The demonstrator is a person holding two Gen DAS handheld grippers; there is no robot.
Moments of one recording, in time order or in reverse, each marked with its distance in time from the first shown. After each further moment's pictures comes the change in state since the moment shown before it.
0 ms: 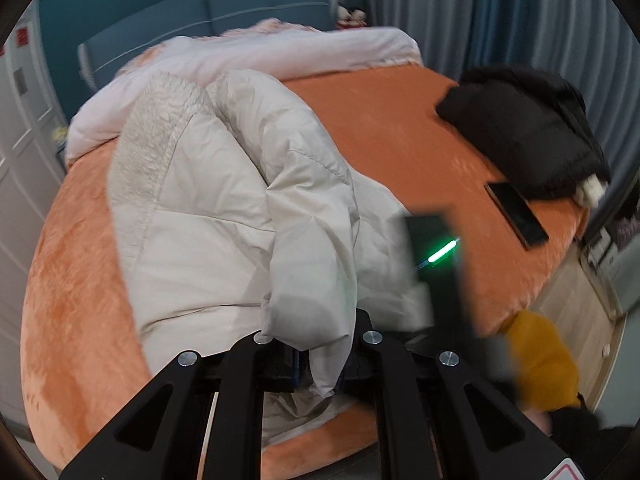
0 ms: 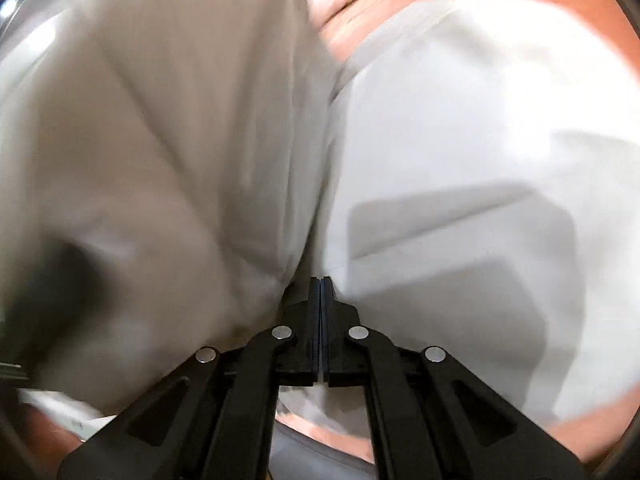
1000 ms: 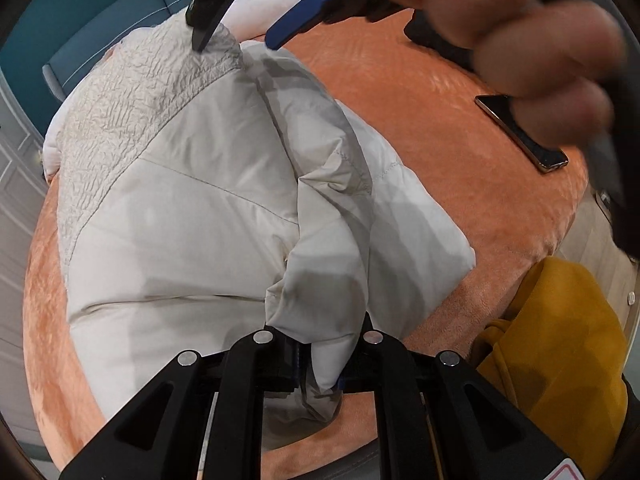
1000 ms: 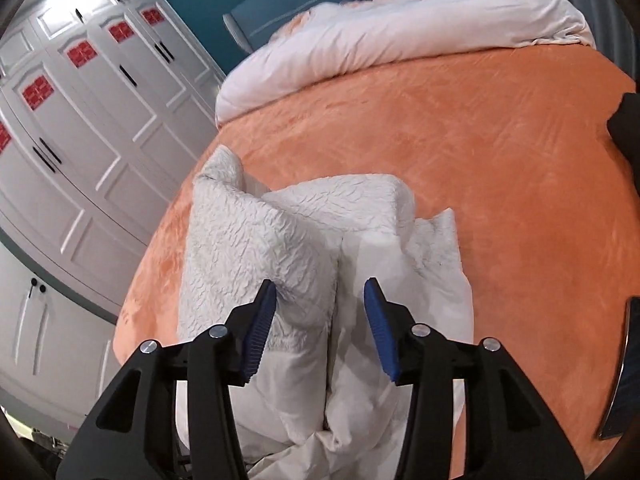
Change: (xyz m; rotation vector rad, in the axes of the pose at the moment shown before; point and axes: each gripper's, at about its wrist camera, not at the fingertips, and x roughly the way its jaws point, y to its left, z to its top) left arm 0.070 -0.058 -0.017 0.124 0.130 0.049; right arm -0.058 0.039 0.134 -0.289 -0.055 -0.267
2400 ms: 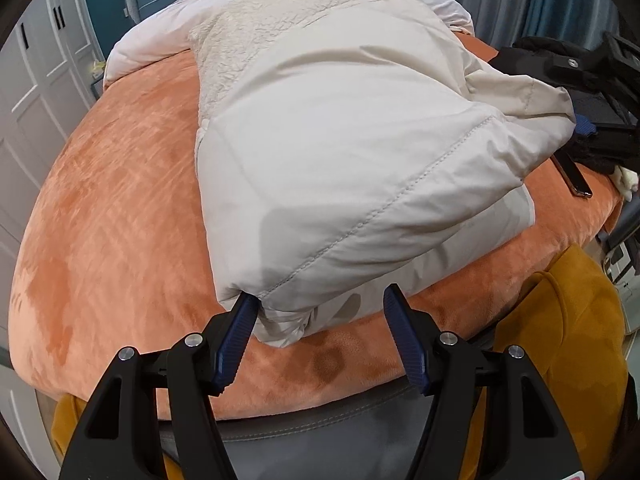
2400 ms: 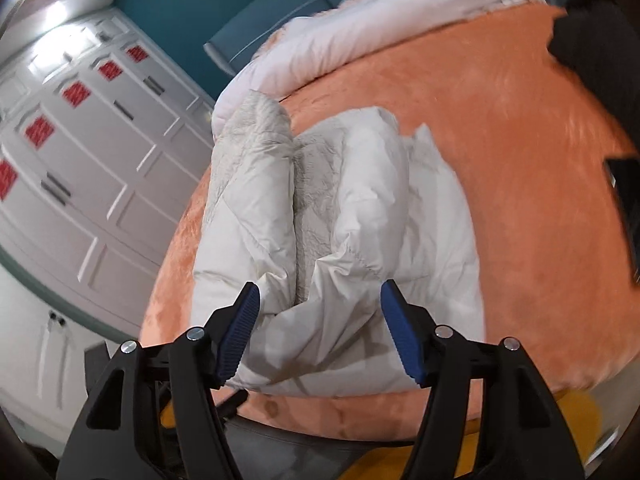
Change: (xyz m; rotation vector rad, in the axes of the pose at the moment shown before) left arm -0.043 0.086 -0.101 -0.305 -0.001 0.033; right arm -0.061 0.005 -0.121 0.195 -0.086 0.037
